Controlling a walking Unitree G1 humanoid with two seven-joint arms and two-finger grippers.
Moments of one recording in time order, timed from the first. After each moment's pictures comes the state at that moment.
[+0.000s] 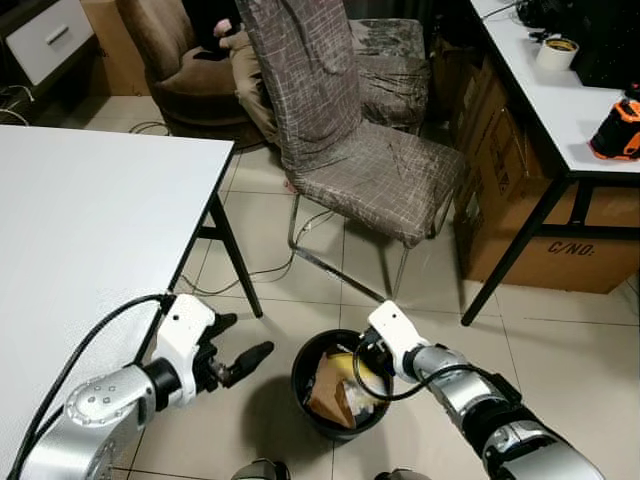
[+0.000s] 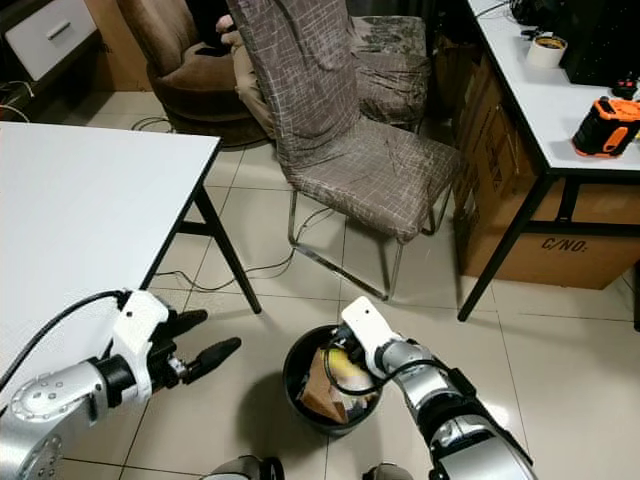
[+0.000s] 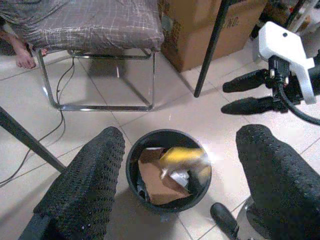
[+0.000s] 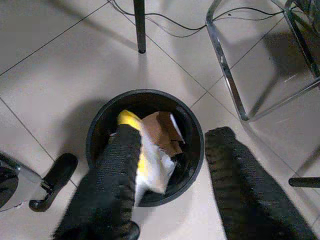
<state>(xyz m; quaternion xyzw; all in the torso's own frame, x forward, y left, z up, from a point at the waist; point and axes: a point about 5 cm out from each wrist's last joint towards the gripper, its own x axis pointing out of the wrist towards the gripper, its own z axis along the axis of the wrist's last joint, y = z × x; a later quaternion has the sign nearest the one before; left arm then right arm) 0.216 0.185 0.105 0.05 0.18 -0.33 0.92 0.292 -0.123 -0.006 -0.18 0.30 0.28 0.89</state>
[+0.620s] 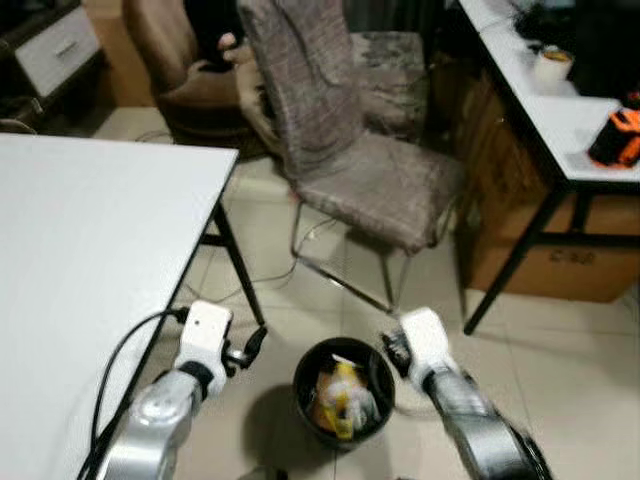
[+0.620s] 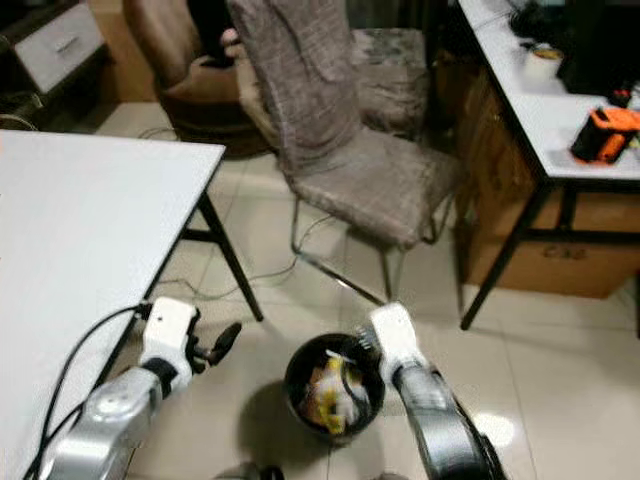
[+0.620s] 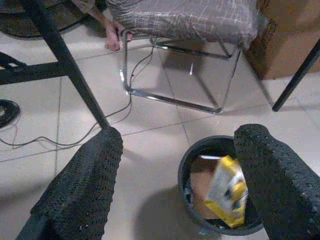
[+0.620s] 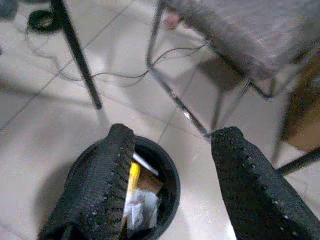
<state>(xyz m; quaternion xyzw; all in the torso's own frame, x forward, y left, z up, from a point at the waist) 0.241 0.173 0.047 0.05 0.20 -0.15 0.97 0.247 -0.144 -0.003 -0.08 0.21 0.13 0.97</state>
